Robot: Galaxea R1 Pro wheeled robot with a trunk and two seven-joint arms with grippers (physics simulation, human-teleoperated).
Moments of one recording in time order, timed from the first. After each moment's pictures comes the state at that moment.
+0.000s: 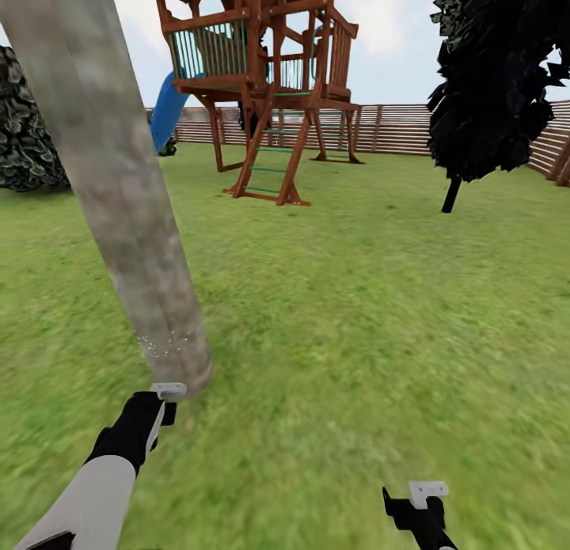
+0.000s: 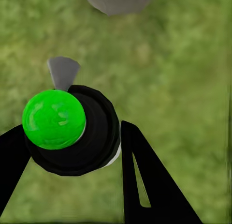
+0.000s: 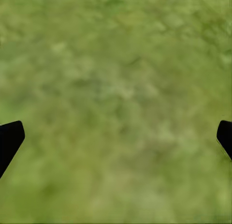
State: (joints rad) left arm -0.70 -0.01 0.36 -0.66 -0.40 0.66 0.06; right arm -0.49 -0.08 0.22 -0.05 -0.17 -0.48 -0.06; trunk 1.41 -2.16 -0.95
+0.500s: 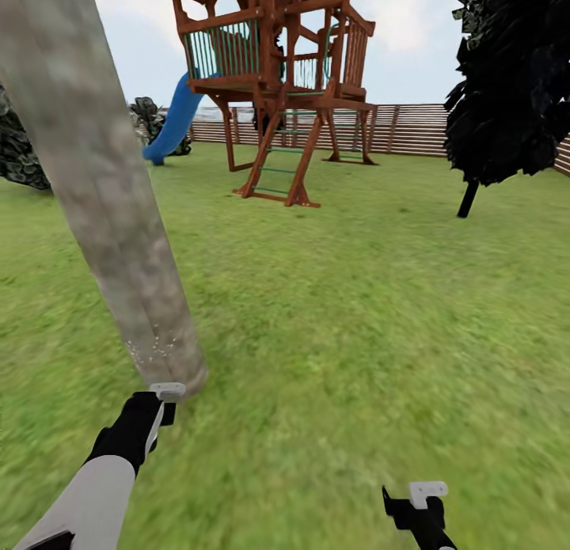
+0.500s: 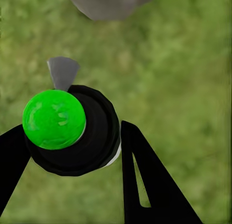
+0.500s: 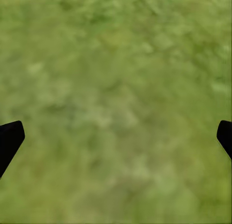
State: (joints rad) left arm -0.70 -0.01 0.37 -0.66 -0.40 0.66 0.06; right arm -0.49 -0.08 0.22 -0.05 -0.17 -0.48 -0.06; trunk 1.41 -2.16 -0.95
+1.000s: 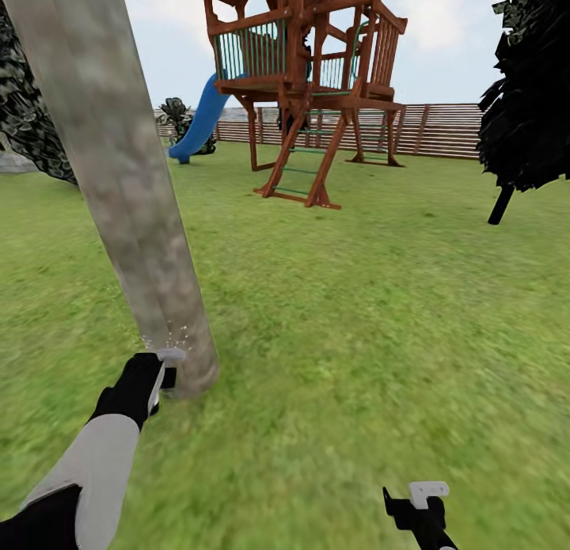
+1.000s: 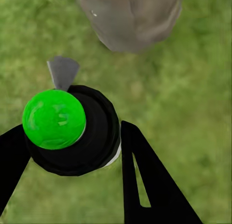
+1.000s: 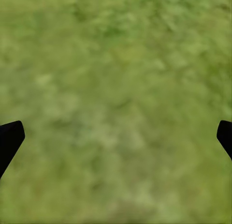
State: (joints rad) left arm -0.85 0.00 0.36 -0.67 -0.41 0.76 0.05; right arm -0.49 -0.08 0.22 -0.05 -0.17 -0.47 -0.06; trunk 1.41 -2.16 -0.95
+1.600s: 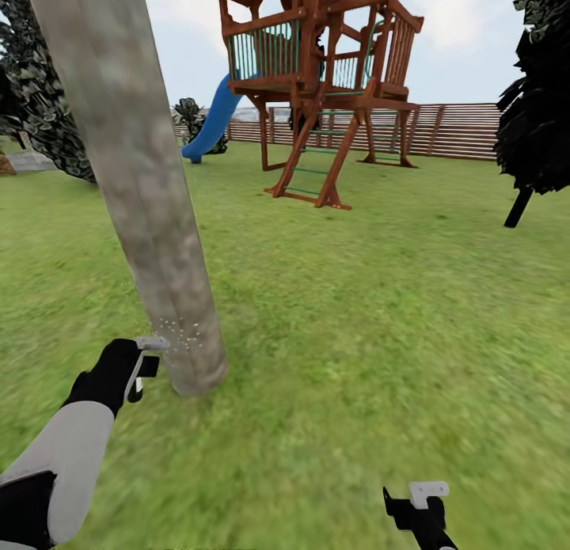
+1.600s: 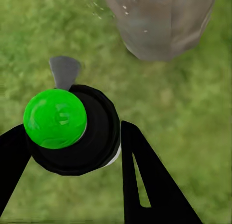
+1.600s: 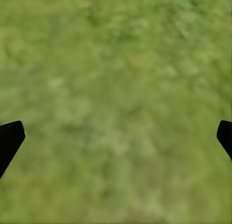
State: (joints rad) left arm -0.90 0.12 0.25 -0.67 -0.40 0.79 -0.07; right arm -0.49 -0.08 0.22 -0.05 -0.17 -0.47 -0.06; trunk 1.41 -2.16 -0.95
